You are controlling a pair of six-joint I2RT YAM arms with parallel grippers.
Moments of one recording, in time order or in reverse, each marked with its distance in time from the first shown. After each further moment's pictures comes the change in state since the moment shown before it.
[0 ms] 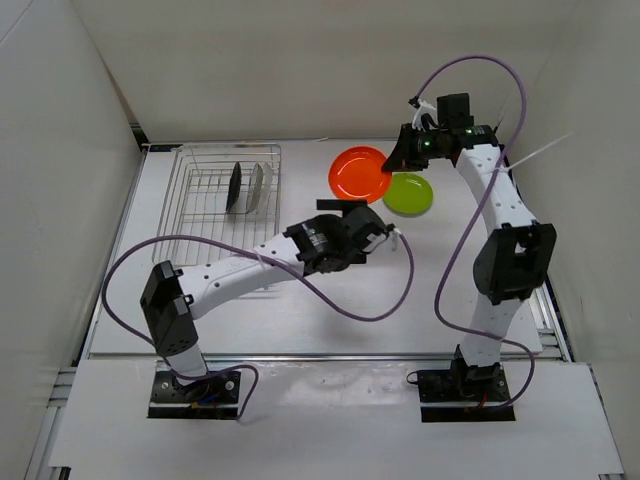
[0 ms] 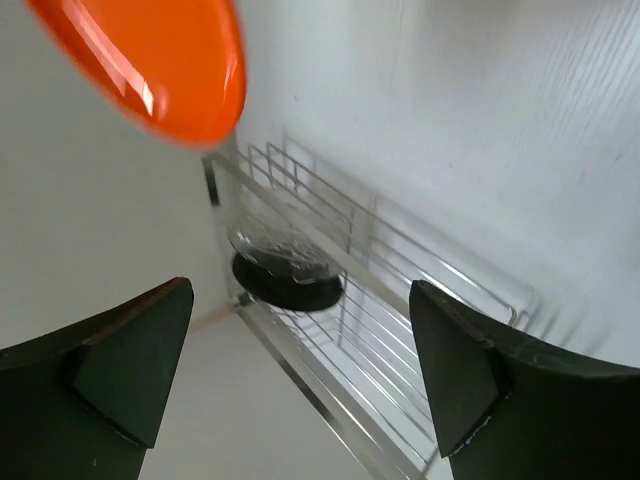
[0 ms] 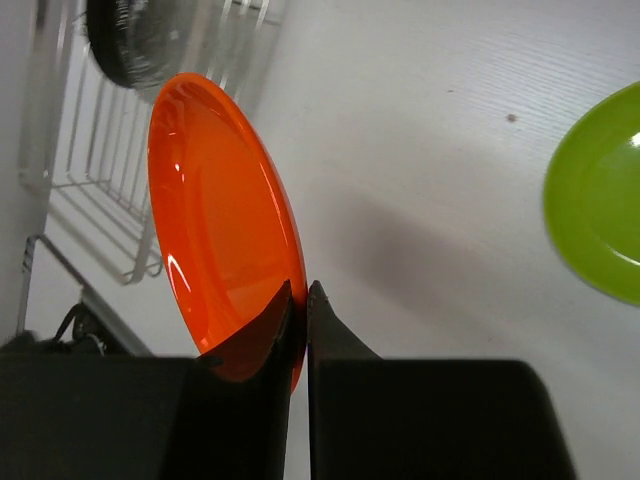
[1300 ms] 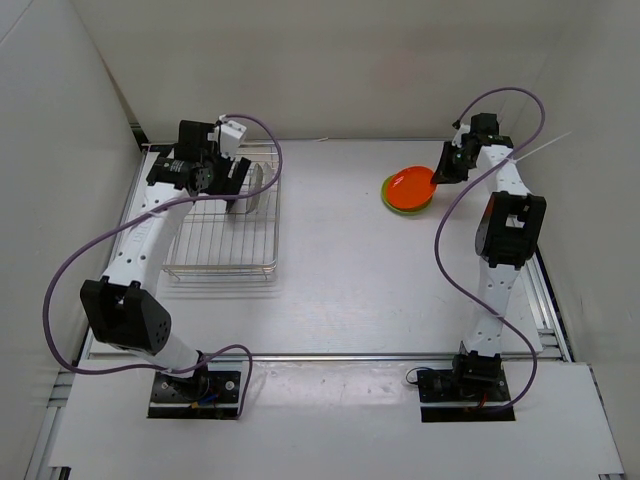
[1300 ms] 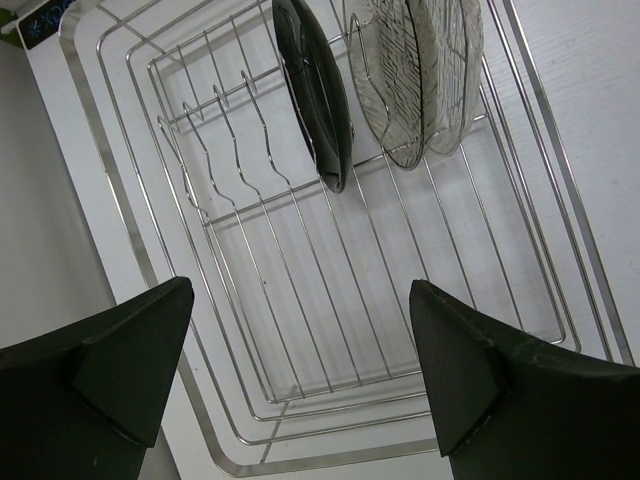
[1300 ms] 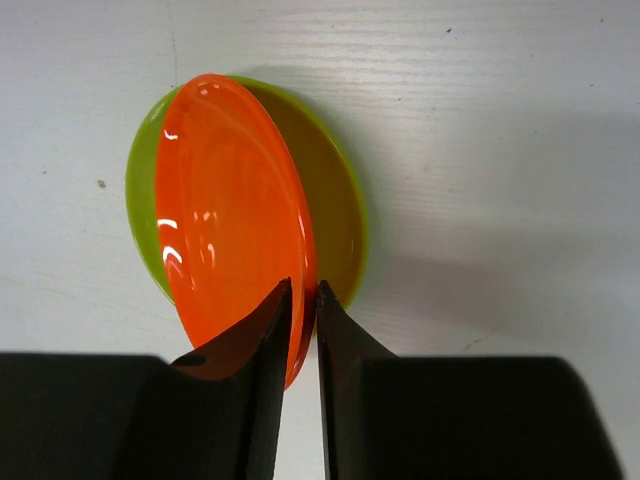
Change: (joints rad) left arm 0.931 -0.175 0.003 -0.072 0.598 -0.475; right arm -0.259 0.488 0.234 0.014 0.256 -0.111
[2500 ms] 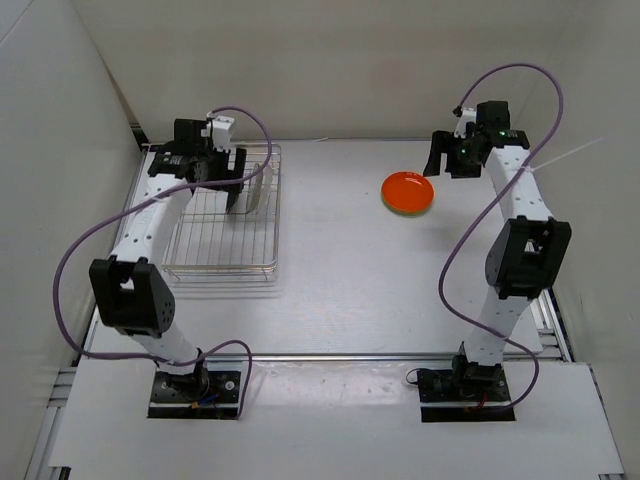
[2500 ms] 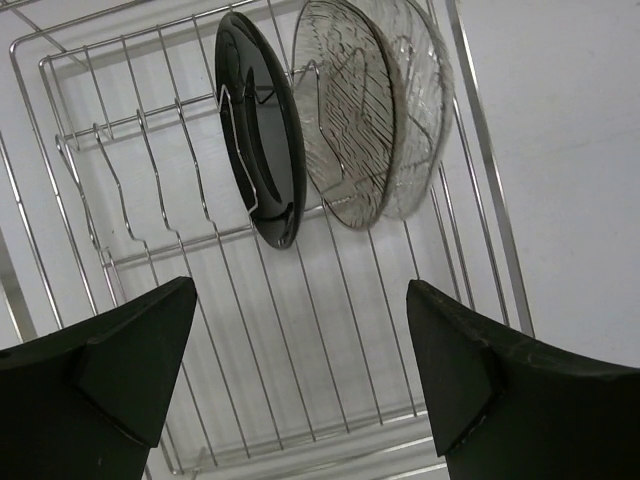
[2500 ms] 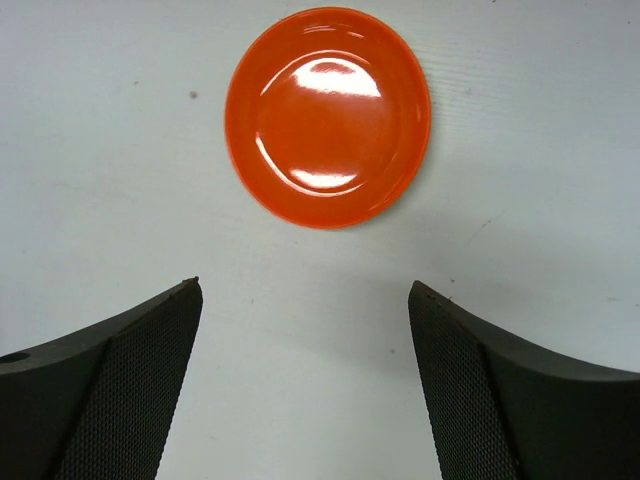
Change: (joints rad) left arm 0.078 0.074 -0.032 0.100 0.188 -0.185; right arm 0.057 -0.361 -0.219 -0.050 0.064 -0.086
